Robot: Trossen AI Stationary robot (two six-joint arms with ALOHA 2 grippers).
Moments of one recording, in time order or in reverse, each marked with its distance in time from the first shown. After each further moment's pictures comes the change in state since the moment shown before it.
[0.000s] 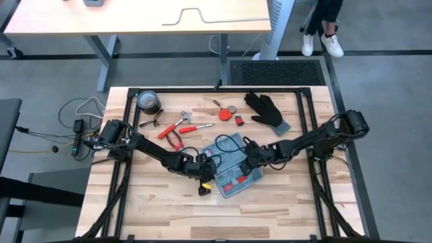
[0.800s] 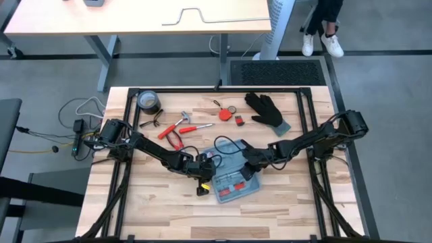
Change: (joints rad) left arm 0.032 -0.008 -0.002 -0.018 0.050 0.057; right arm -0.004 0.015 -0.007 0.142 -0.205 0.000
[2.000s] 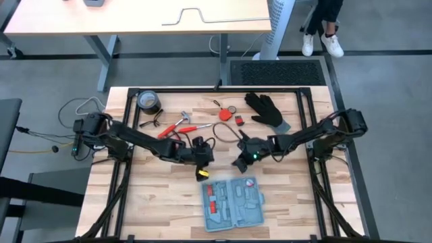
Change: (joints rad) left arm 0.042 -0.200 0.003 -0.088 -0.118 0.113; right arm -0.072 -0.004 0.007 0.213 -0.096 -0.070
